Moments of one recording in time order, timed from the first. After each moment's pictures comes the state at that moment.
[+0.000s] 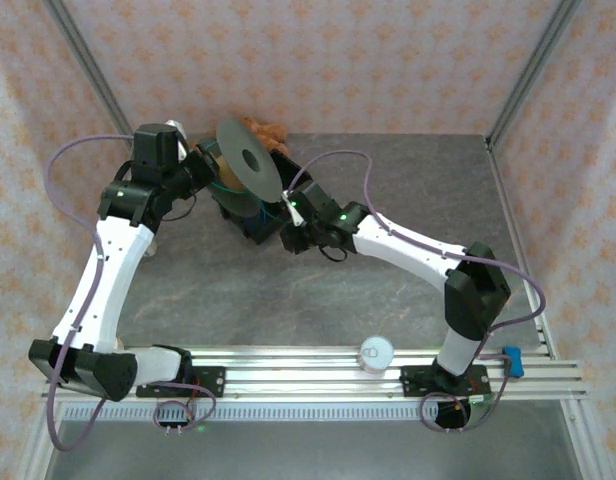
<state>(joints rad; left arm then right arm) -0.14 1.27 1.50 -0.80 0.09 -0.74 0.84 1.73 1.42 -0.58 -0.08 0.32</state>
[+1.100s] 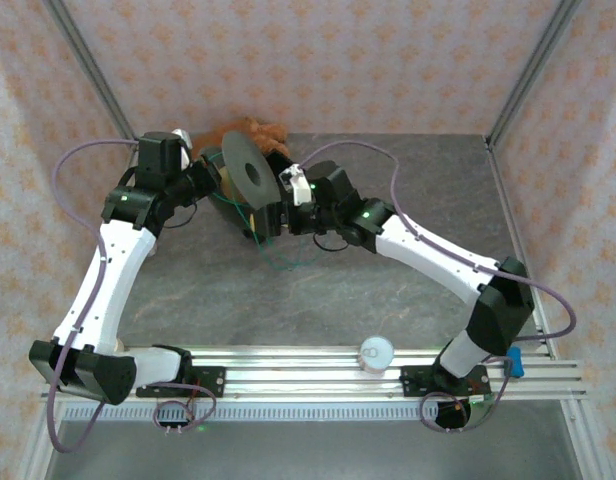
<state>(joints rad) -0.14 1.26 1.43 -0.80 0.10 -0.67 0.82 1.60 1.42 -0.34 -0.44 0.64</state>
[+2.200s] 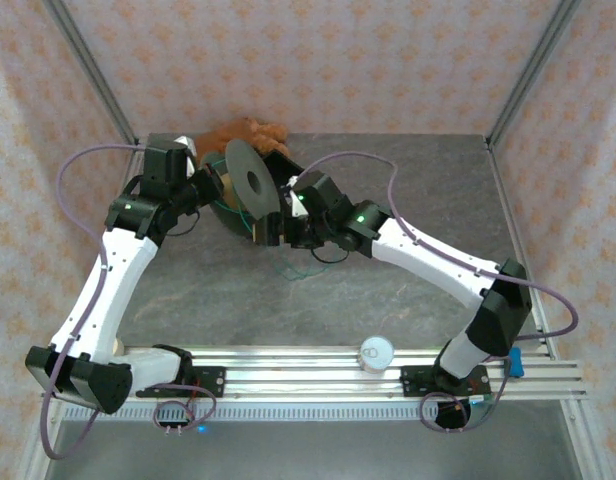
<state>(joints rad) -0.18 1.21 1.37 -0.79 0.04 -0.64 0.90 1.60 1.48 -0.57 -0.33 0.77</state>
